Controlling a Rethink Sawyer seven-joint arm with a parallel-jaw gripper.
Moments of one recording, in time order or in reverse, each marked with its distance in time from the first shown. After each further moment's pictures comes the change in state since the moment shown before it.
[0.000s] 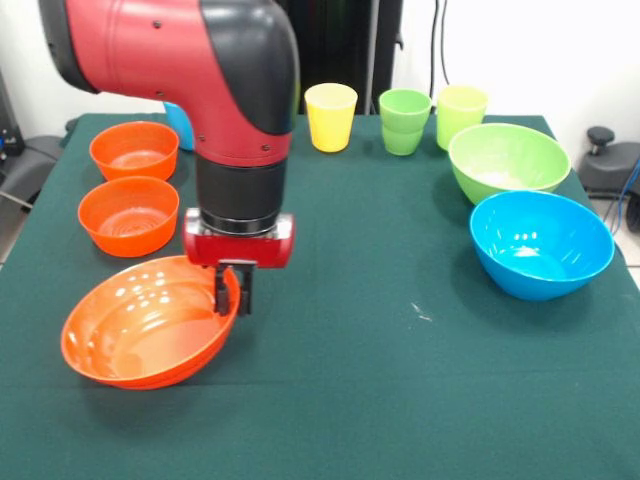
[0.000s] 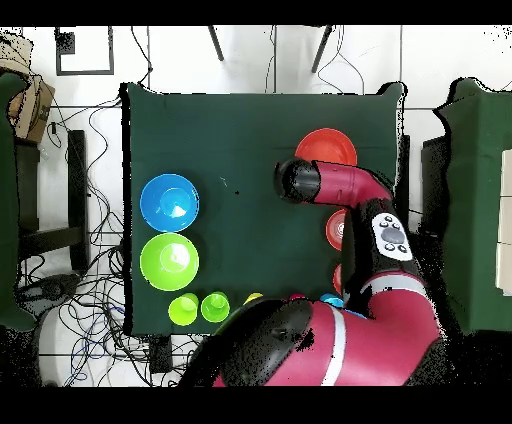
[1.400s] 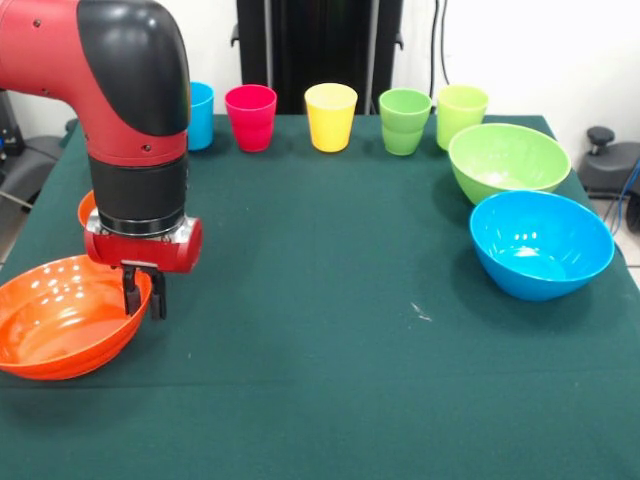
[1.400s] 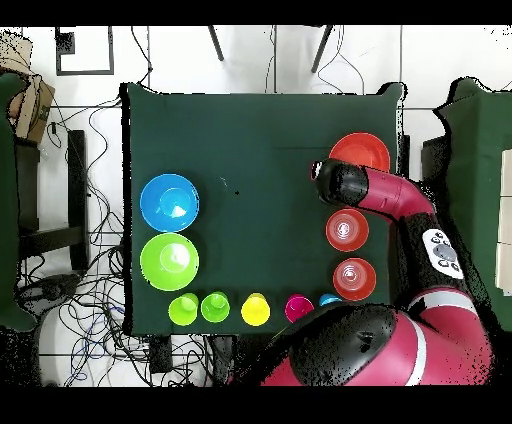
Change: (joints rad) arm -0.174 0.020 0.062 -0.030 -0.011 0.000 0.000
